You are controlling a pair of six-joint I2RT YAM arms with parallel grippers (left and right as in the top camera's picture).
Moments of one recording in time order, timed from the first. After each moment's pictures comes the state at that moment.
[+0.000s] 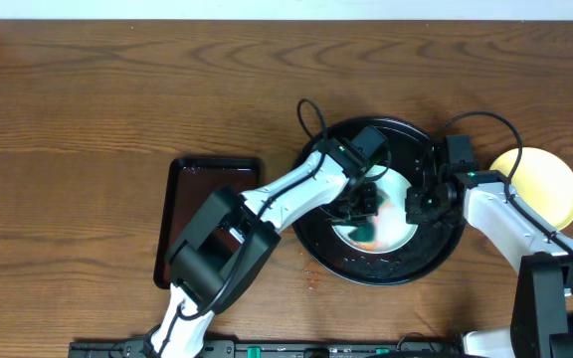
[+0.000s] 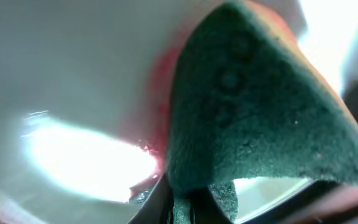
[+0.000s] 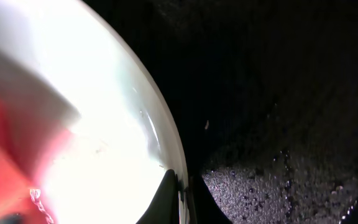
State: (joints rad) left arm -0.78 2.10 1.50 -0.87 0.33 -0.80; right arm 0.11 1.61 0.82 -0.60 -0.11 0.18
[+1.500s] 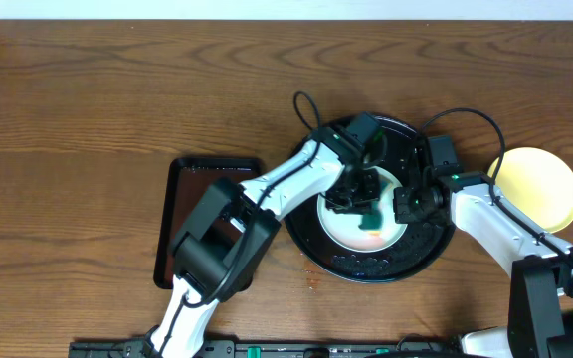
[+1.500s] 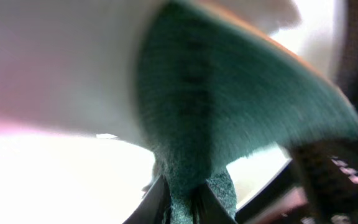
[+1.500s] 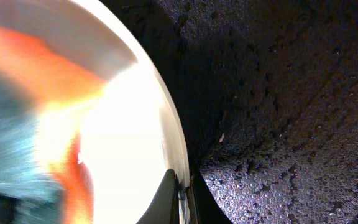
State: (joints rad) left arm -0.73 2.15 1.56 -0.82 0.44 -0.80; right arm 0.20 1.61 0.81 -0.55 -0.08 0.18
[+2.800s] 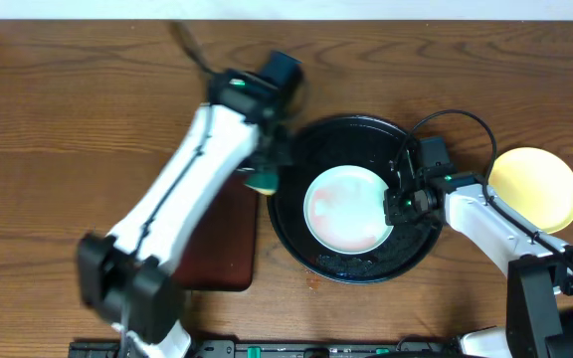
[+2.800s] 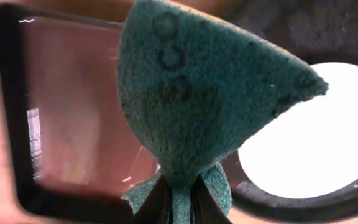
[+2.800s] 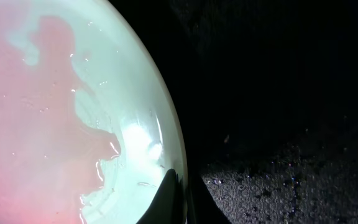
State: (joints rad) left arm -0.43 1.77 1.73 -1.43 -0.04 -0.58; right arm 0.23 1.62 0.82 -0.55 -0.16 0.19
